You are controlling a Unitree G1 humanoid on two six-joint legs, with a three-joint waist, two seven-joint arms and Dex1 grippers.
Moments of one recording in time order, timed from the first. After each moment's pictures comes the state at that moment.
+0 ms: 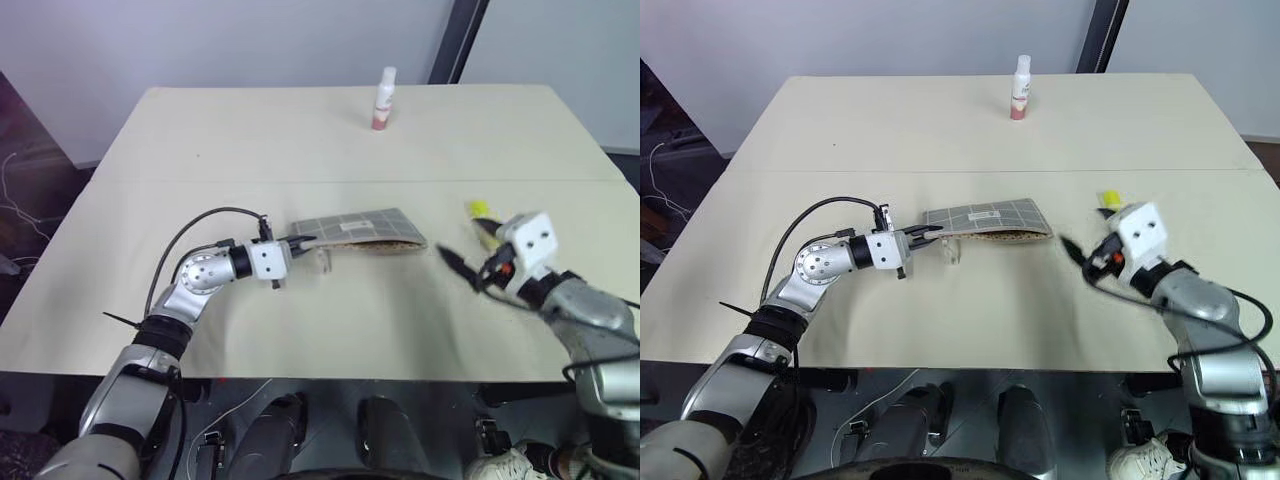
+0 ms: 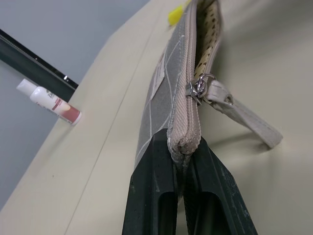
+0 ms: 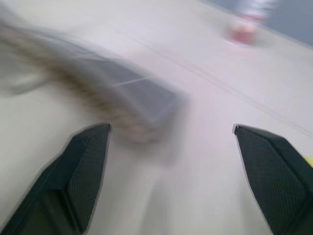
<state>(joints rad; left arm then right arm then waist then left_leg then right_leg) -0.59 0.43 -0.25 0.60 0.12 -0.73 -0.73 -0.13 -0.63 -0.27 -0.25 0.23 0.49 0.47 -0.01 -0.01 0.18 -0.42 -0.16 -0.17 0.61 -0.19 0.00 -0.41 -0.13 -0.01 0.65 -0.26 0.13</state>
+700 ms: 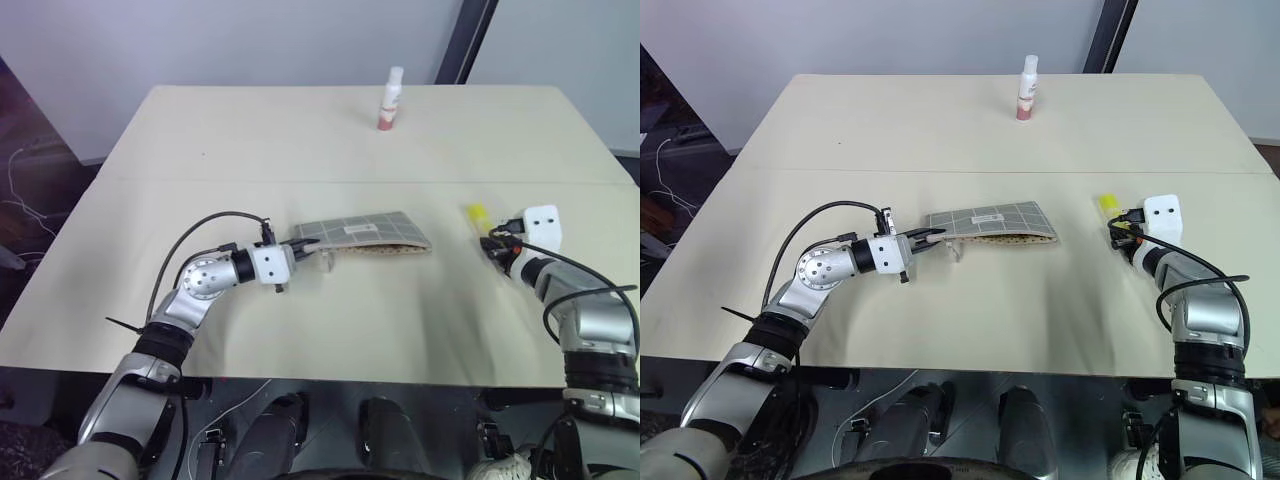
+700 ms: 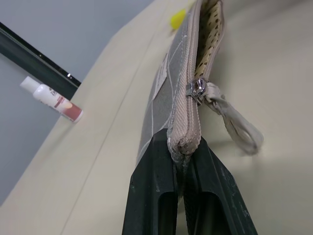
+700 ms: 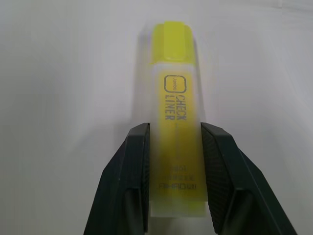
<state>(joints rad) -0.54 0.43 -0.25 0.50 0.12 -0.67 -0.72 -0.33 -0.59 -0.28 0.10 0.26 0.58 0.47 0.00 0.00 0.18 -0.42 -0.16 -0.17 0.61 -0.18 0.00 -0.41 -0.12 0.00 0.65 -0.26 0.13</state>
